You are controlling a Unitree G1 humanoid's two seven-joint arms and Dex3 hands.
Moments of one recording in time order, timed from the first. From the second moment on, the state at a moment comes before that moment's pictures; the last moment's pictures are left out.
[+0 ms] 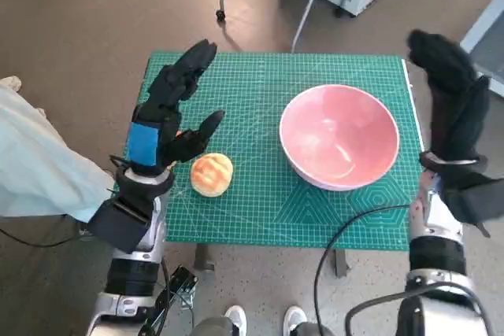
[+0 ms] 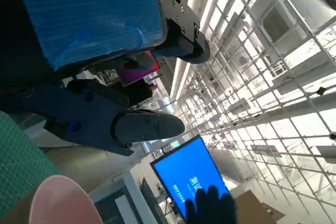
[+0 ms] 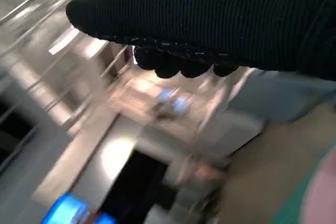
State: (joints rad) left arm -0.48 0.14 0.06 0.33 -0.05 -0.68 -0.15; right arm -0.74 -0.29 -0.27 0.95 0.14 -0.93 0.22
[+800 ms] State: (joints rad) left arm -0.48 0.15 0.08 0.33 -0.11 -0.68 -0.20; right arm -0.77 -0.30 -0.27 1.26 0.08 -0.75 0.06
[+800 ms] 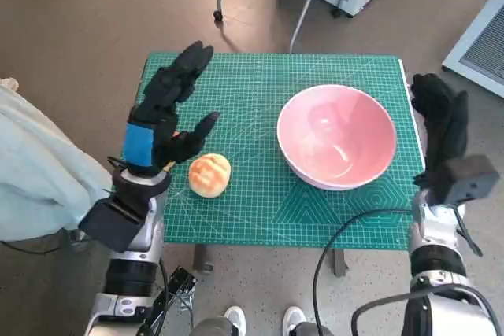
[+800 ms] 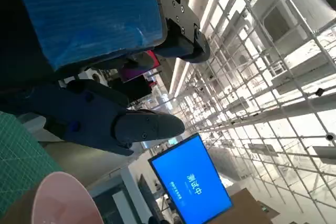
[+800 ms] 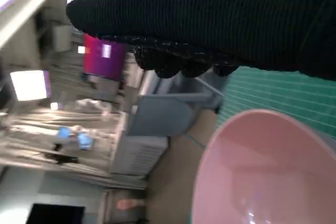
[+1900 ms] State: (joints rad) left arm -0.39 0.20 0.13 0.24 -0.14 -0.66 -0.23; right arm -0.92 -0.05 -0.37 1.31 0.16 -0.49 0.15
